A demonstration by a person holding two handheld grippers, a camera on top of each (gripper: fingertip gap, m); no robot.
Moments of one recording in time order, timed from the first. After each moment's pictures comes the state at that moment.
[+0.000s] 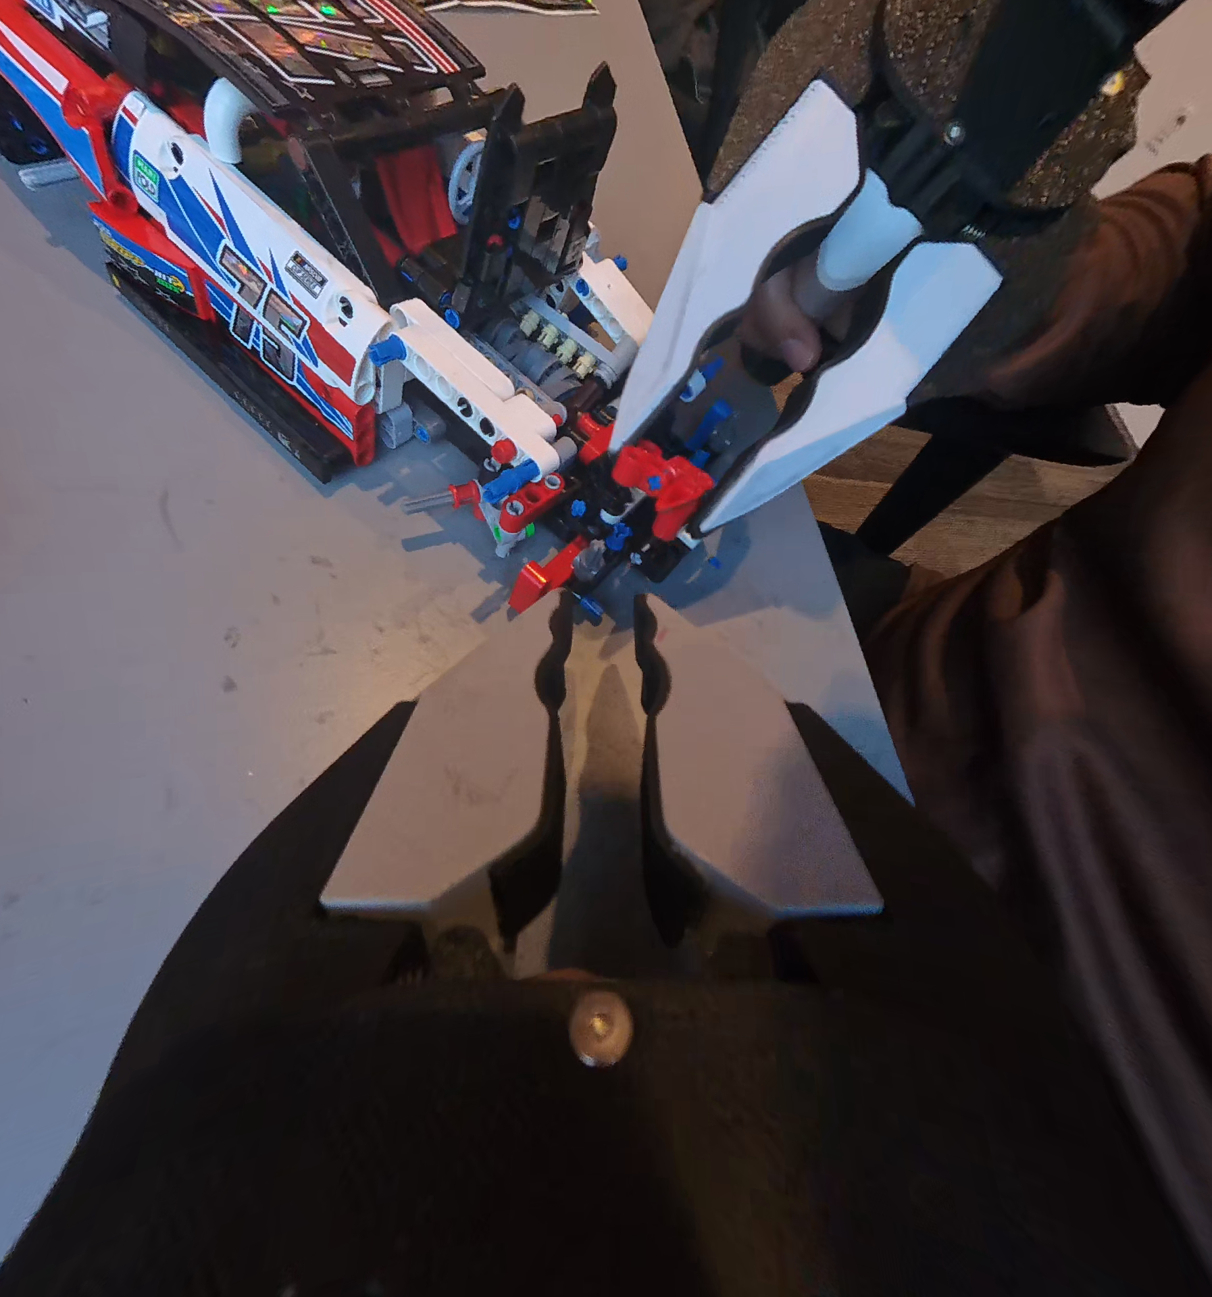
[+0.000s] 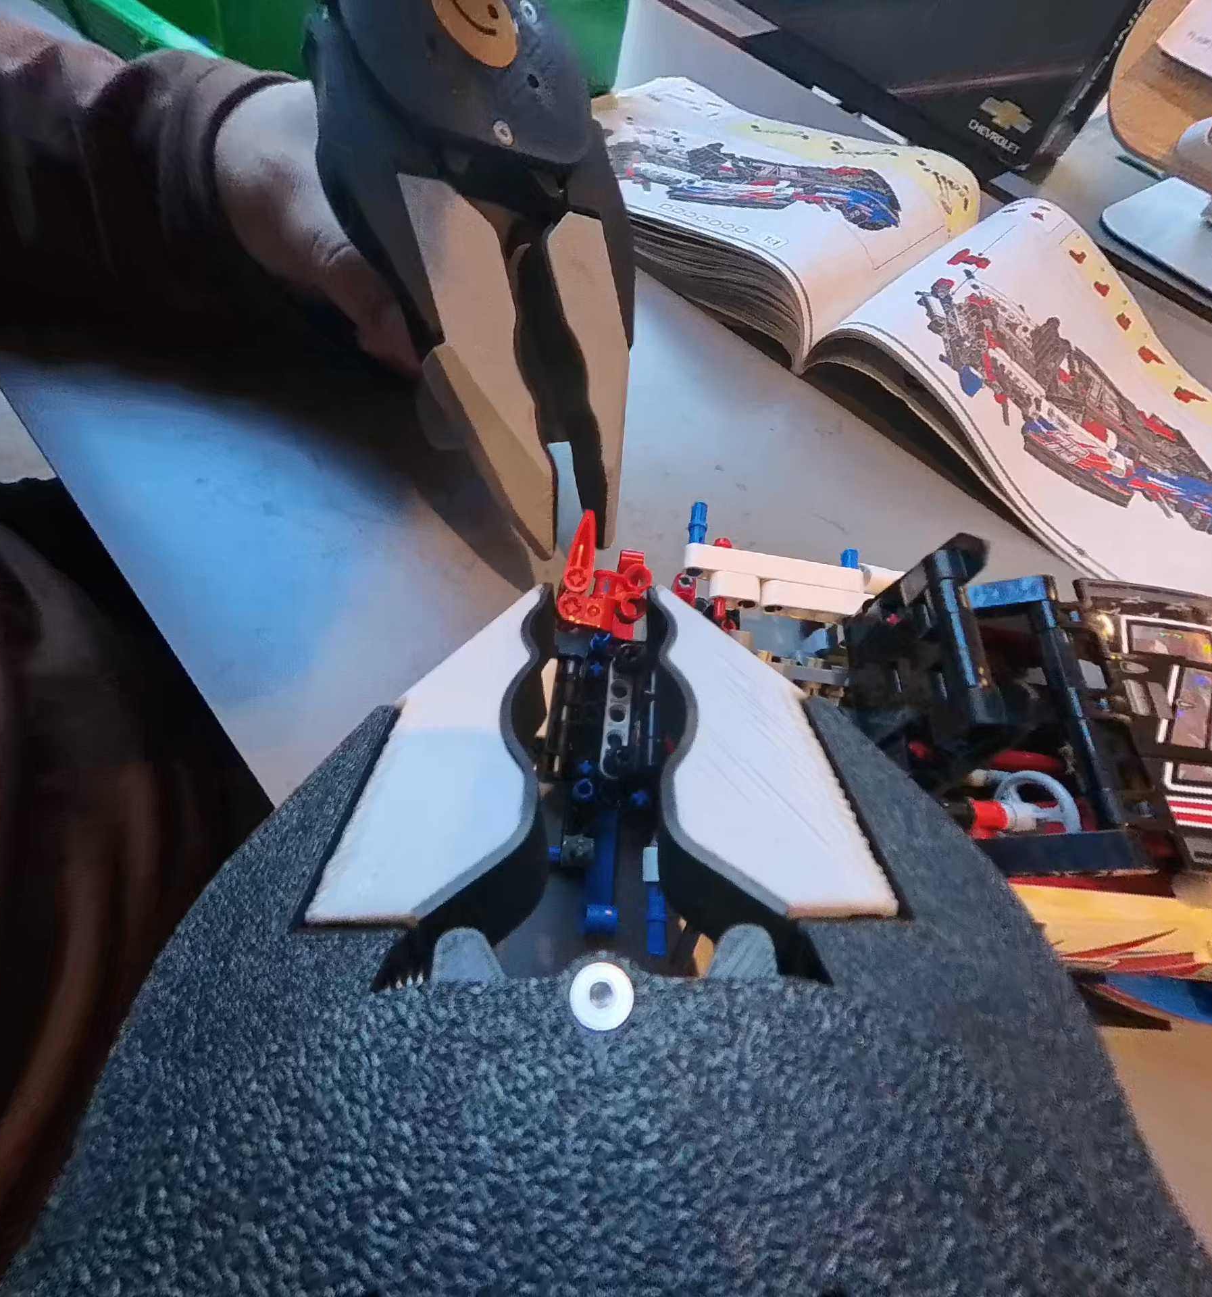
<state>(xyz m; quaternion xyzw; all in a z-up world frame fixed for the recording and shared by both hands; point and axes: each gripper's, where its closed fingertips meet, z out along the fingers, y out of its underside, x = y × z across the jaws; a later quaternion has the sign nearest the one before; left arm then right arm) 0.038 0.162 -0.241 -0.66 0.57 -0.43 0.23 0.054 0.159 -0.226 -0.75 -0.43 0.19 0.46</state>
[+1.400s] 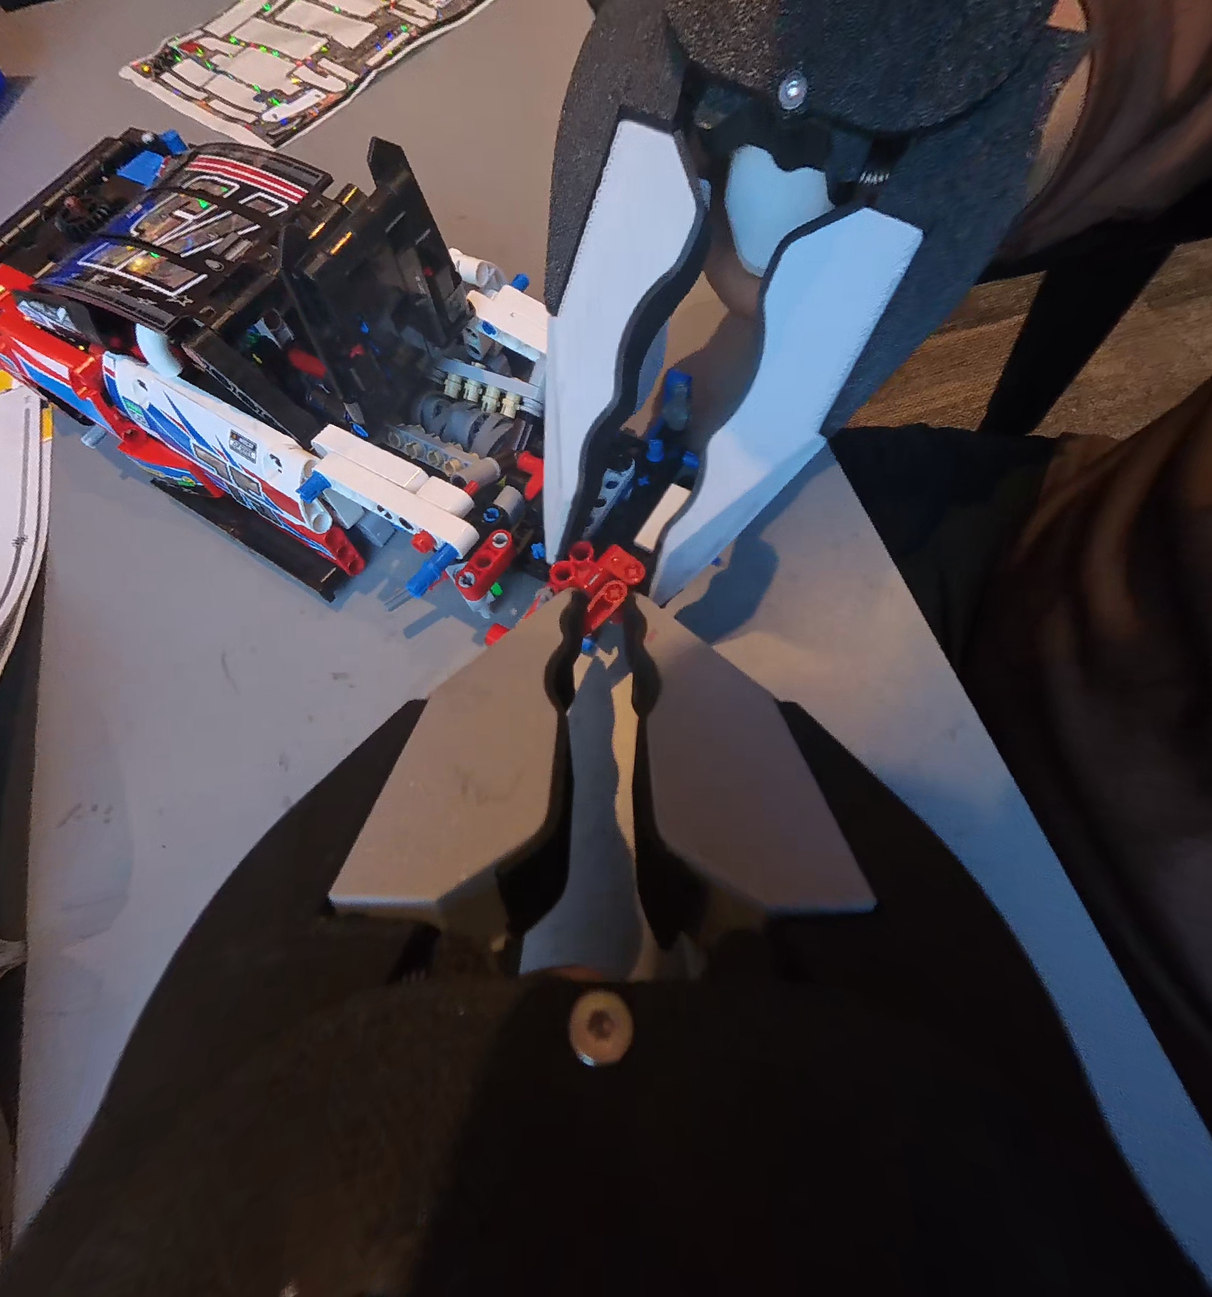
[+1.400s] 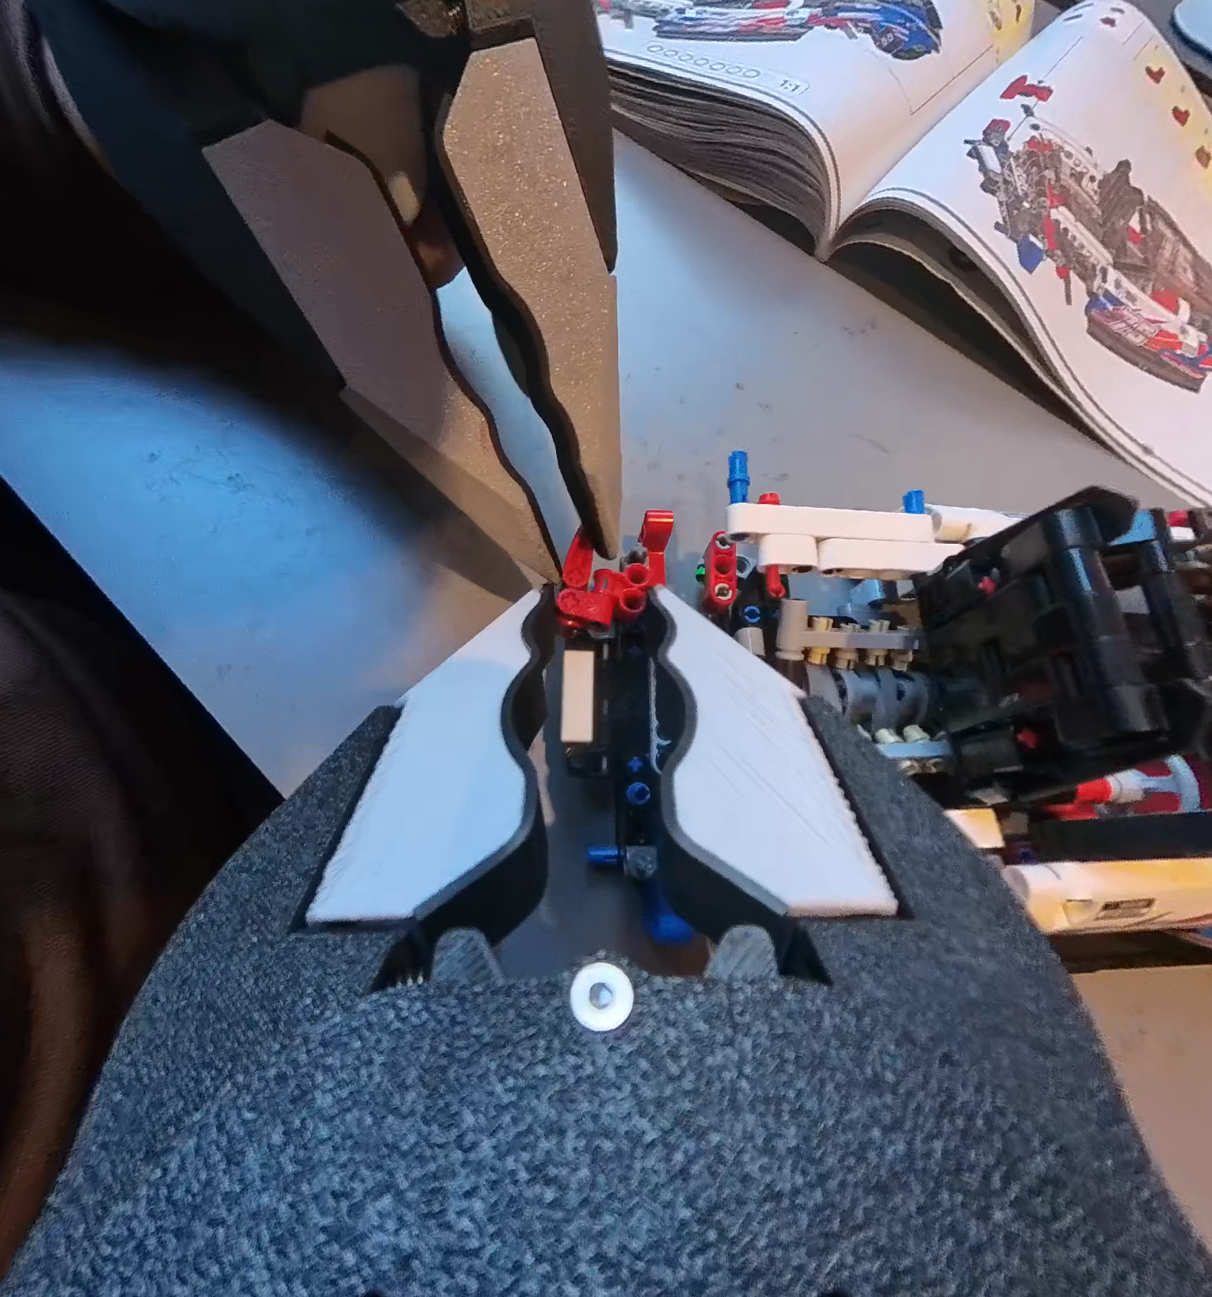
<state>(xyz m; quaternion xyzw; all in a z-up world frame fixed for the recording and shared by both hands) 0.051 0.147 -0.240 -0.57 0.69 -0.32 0.32 0.050 0.154 -0.247 -0.80 -0.40 0.16 0.41</state>
